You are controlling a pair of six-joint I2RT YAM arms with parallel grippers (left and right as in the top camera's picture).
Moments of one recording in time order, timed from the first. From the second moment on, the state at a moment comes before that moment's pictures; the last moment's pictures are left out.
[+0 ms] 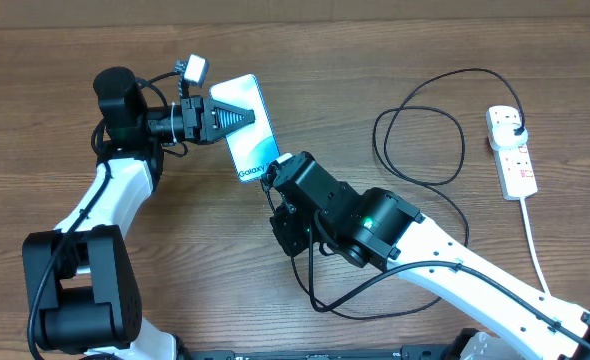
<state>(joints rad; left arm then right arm) 0.06 1.75 1.04 0.52 1.55 -1.00 0.91 1.48 1.30 -0.82 -0.10 0.36</state>
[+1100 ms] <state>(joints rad) 0.01 1.75 1.05 0.52 1.55 -1.01 0.91 1.48 1.30 -0.75 -0.05 0.36</state>
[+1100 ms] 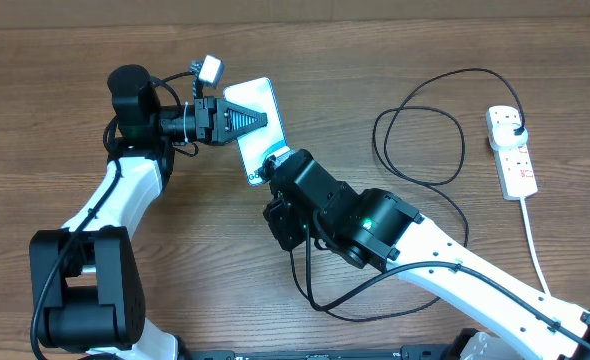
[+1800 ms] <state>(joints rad) 0.03 1.75 1.05 0.48 1.55 -0.99 0.91 1.54 1.30 -0.67 0.02 0.35</state>
